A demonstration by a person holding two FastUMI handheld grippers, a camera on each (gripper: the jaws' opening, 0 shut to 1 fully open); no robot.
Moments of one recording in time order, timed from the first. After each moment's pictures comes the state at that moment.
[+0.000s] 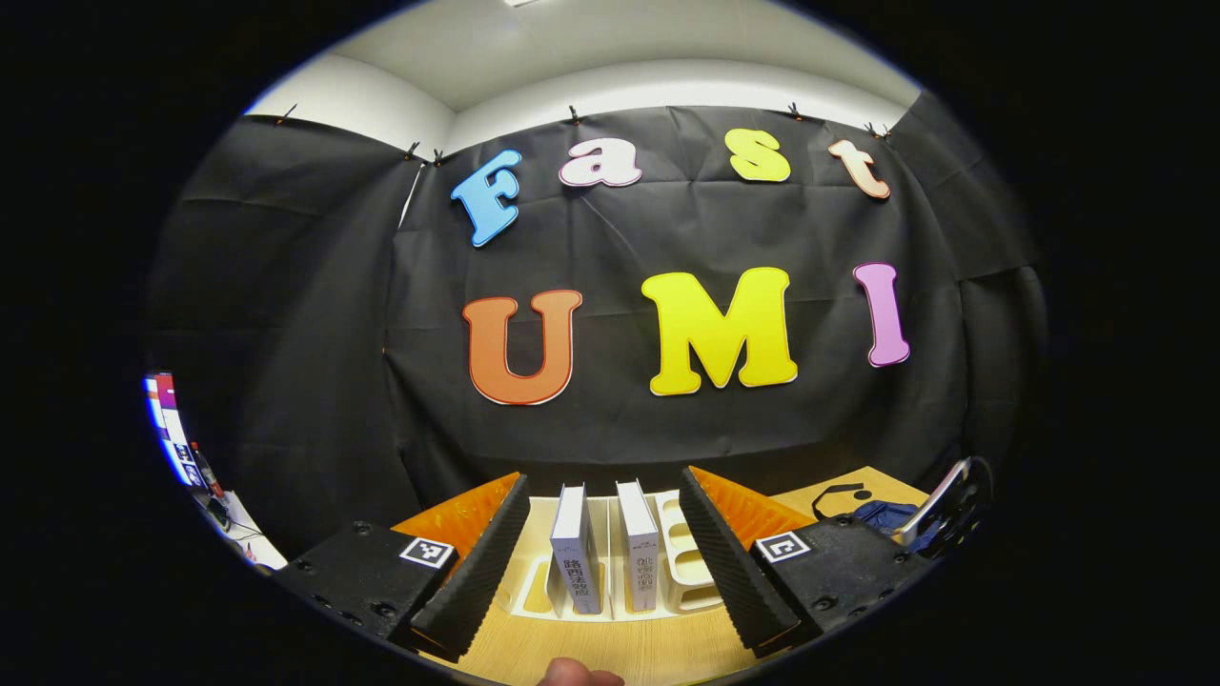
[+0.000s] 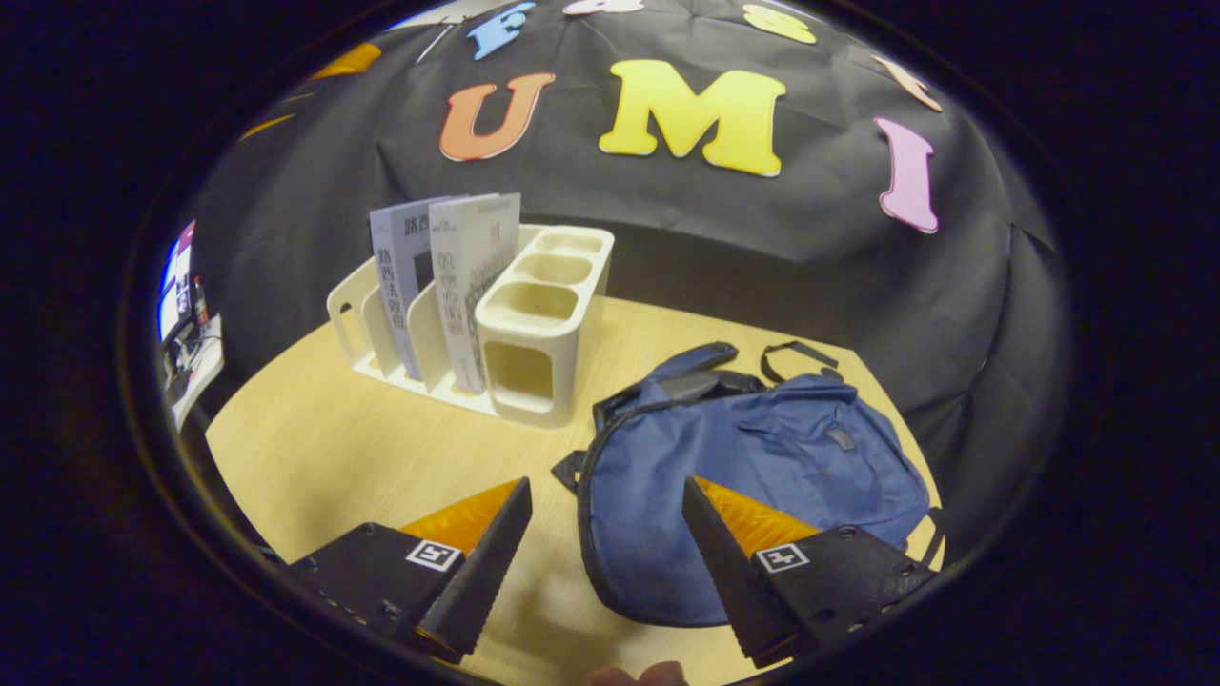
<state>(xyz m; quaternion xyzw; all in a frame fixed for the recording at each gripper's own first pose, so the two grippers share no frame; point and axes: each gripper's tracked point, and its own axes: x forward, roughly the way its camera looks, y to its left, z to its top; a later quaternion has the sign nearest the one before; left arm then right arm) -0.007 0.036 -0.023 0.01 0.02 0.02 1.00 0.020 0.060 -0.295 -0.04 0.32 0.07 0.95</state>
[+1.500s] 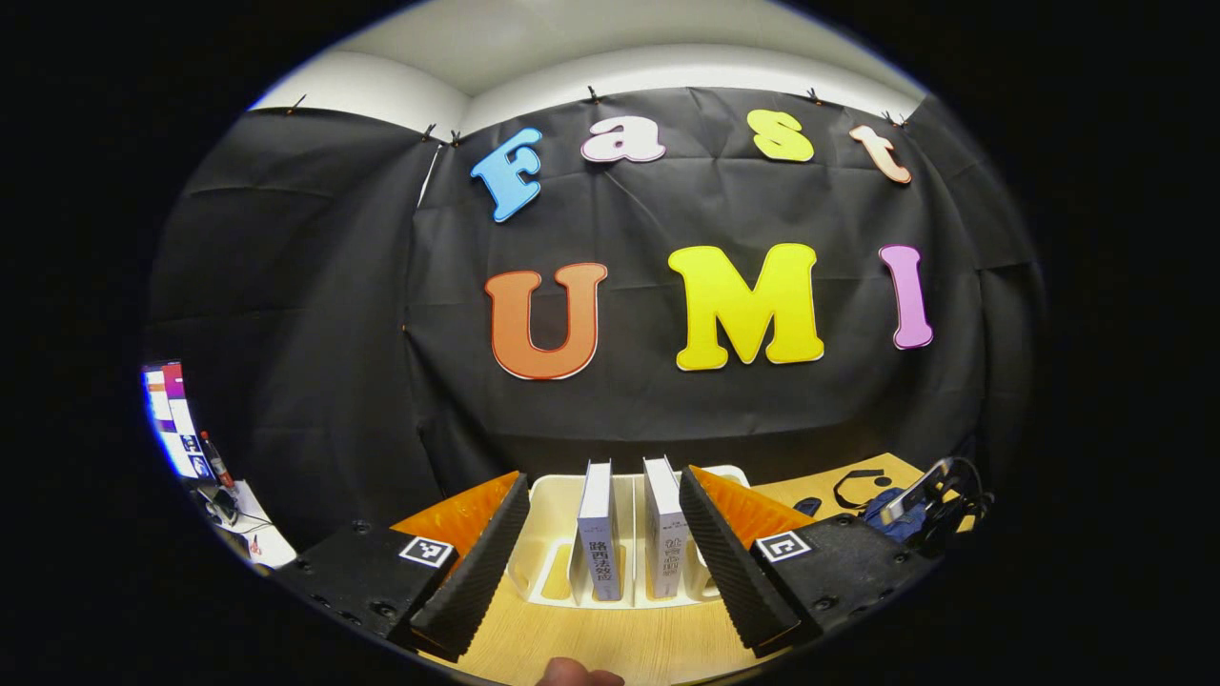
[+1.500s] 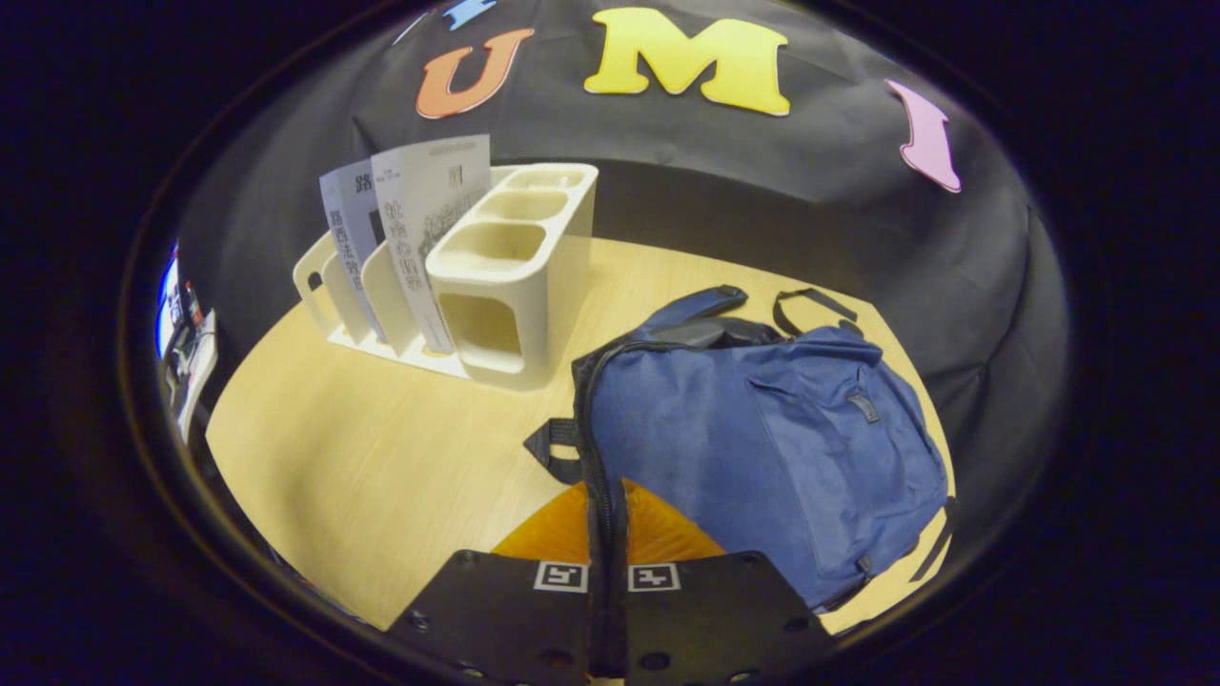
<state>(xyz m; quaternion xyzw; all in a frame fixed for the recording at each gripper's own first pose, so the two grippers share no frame) 0.001 0.059 -0.052 0.00 0.06 0.05 1.00 0.040 0.038 -0.299 -0.02 0.37 0.08 0.92</state>
